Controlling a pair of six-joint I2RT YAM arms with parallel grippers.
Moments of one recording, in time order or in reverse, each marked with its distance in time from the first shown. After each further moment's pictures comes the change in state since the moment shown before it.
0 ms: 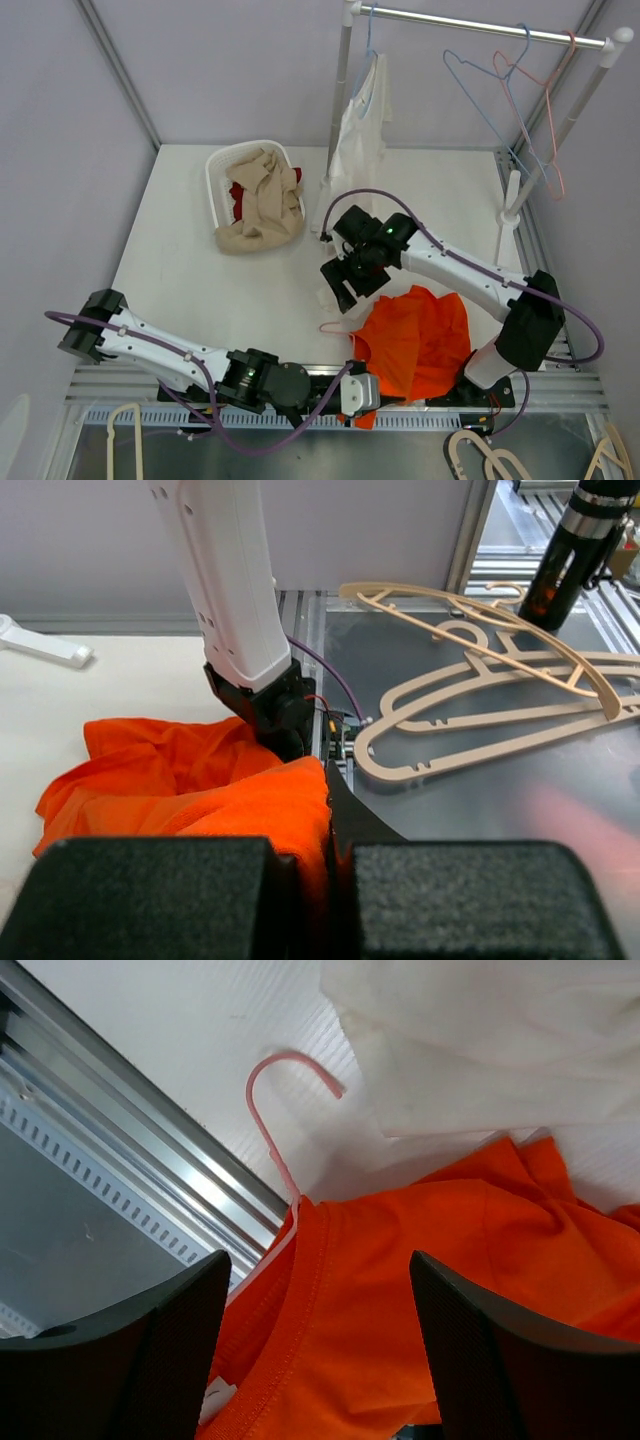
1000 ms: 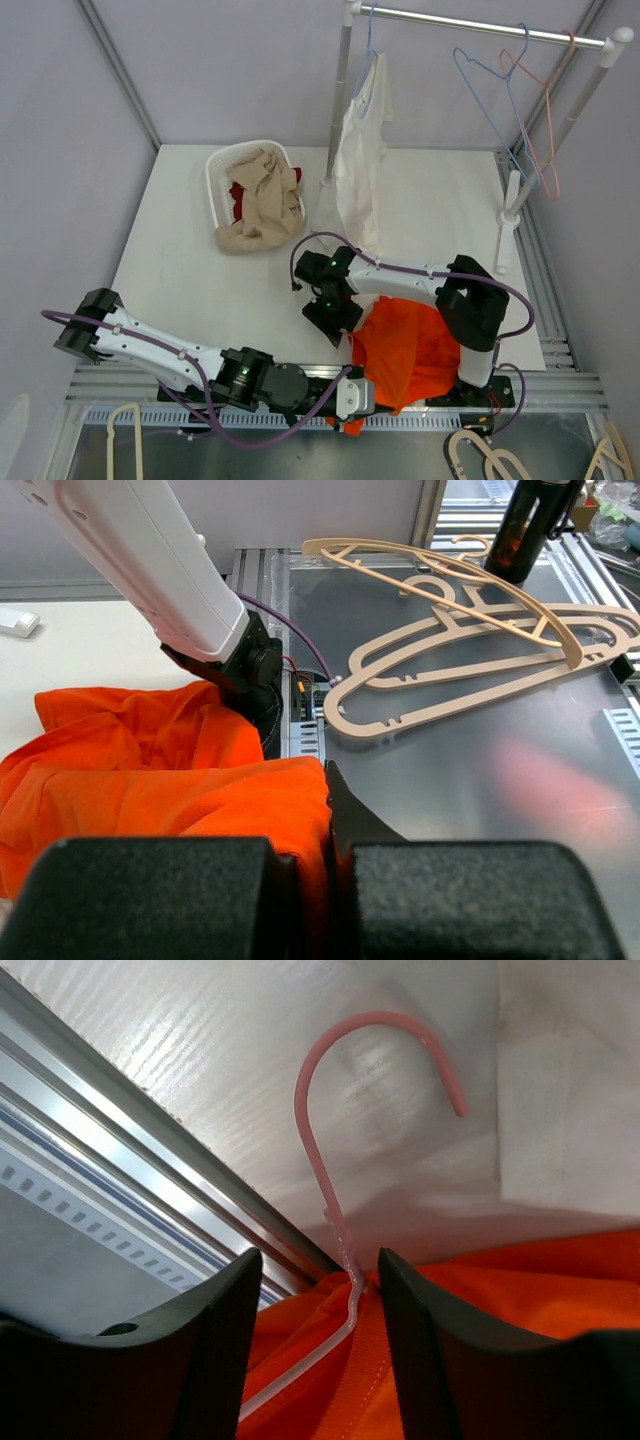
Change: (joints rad) left arm 0.000 -0.045 -0.041 -0.091 0.088 -0.051; right arm 0.211 0.293 -0.040 0.059 0.005 -0.026
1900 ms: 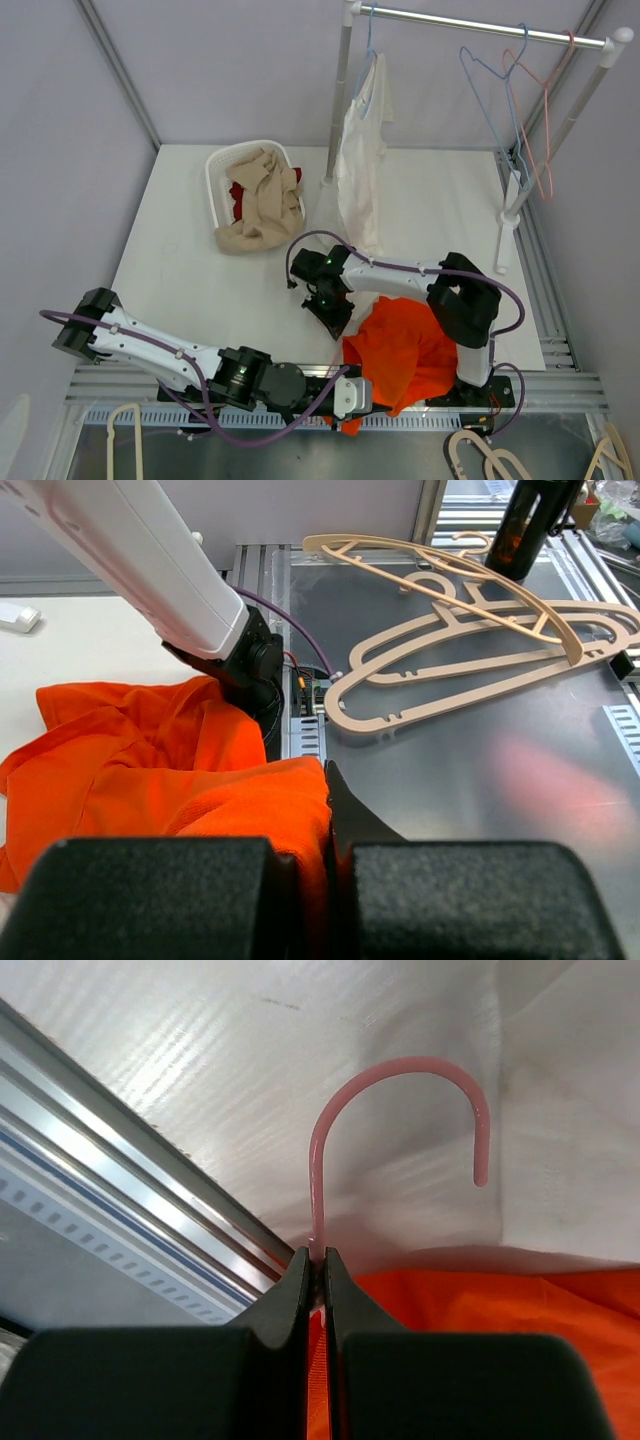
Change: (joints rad) left arm 0.000 -0.017 -0.008 -0.013 -0.002 -0.003; right arm -0.008 0.063 0.022 0.037 -0.015 -0.009
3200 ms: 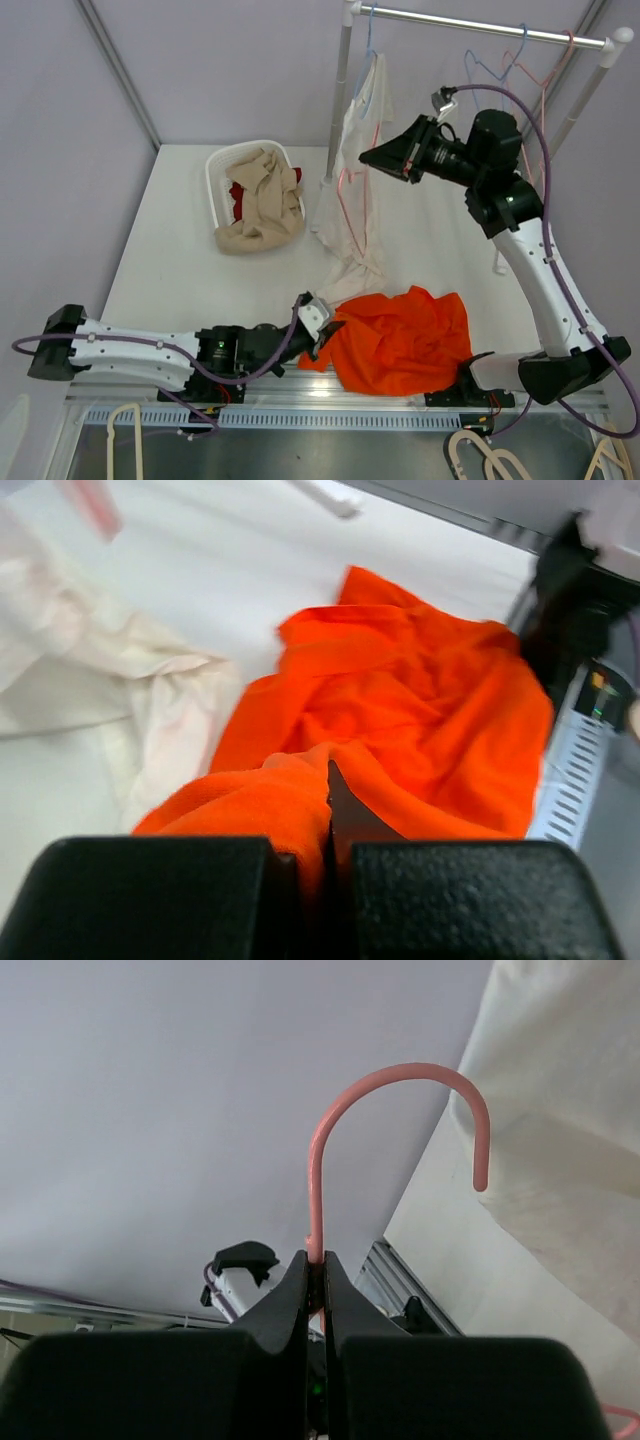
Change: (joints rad) left arm 0.256 -0.209 -0.254 -0.035 -0.316 -0.067; right arm -0.676 -0.592 0.201 0.648 -0.457 0.841
